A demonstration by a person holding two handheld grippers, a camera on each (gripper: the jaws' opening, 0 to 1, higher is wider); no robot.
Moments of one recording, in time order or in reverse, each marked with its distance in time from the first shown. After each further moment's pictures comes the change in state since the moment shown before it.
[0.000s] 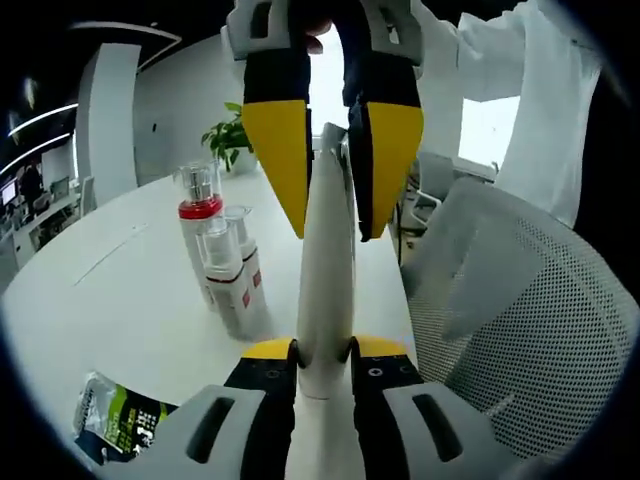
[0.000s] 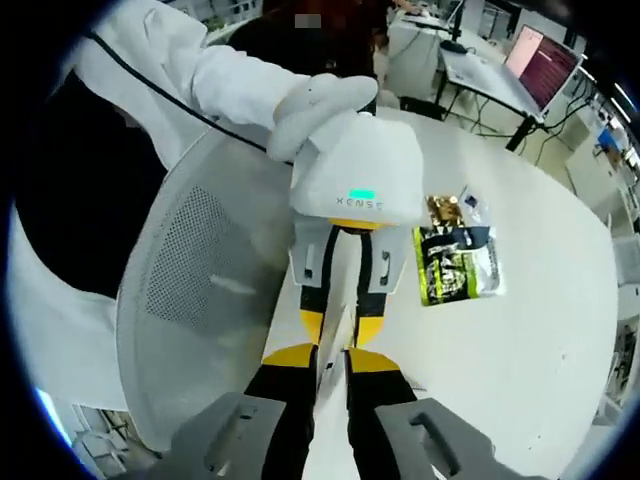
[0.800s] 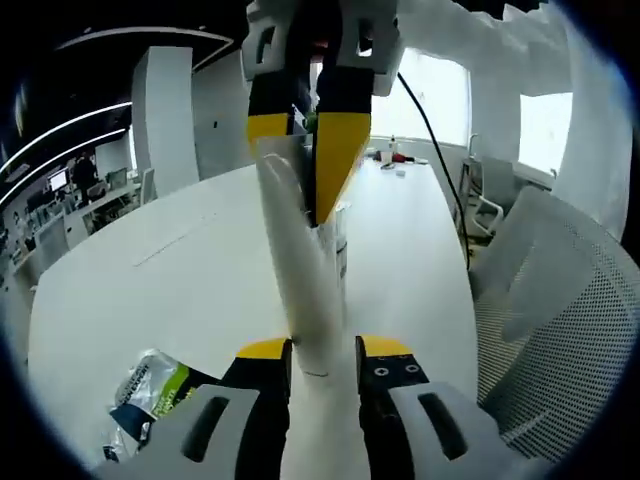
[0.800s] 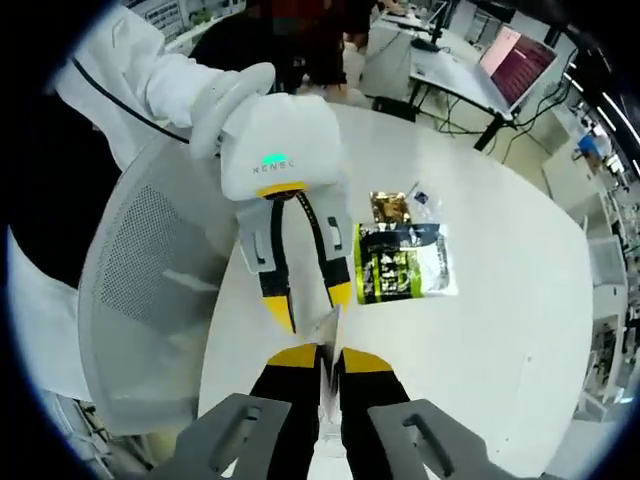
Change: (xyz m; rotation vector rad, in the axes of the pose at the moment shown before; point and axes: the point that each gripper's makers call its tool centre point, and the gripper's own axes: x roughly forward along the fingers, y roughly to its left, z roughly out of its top) left arm -0.026 0.063 -0.008 -0.061 -0.008 0.292; right arm -0.009 -0.077 -0.006 -0.004 -0.003 -0.123
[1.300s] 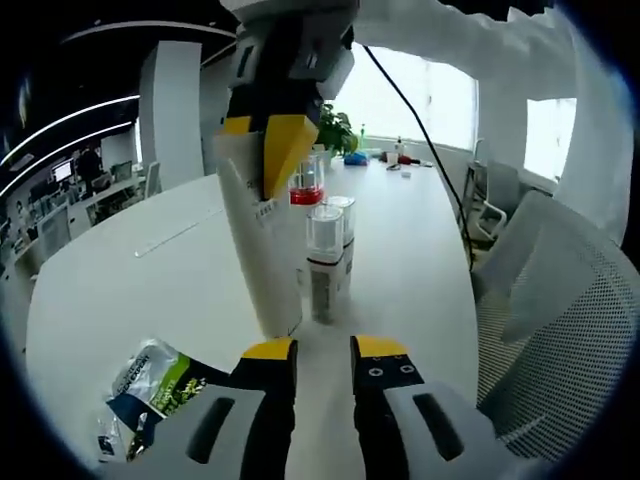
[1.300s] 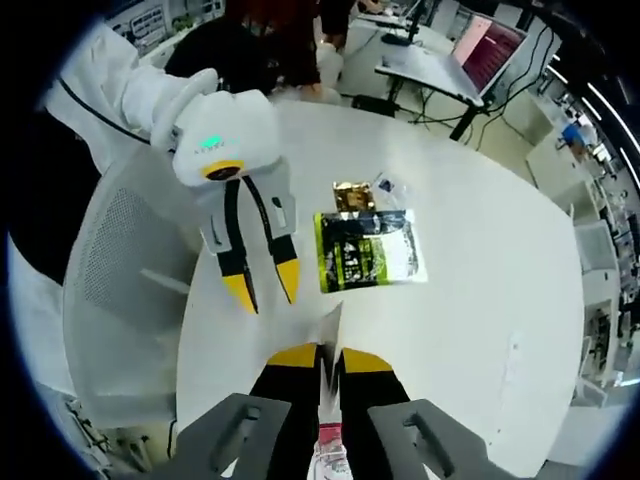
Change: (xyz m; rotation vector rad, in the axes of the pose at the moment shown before) left arm -0.002 0.002 -0.007 -0.033 0.007 0.007; right arm -0.004 -0.040 -0.021 0.050 0.001 -0.071
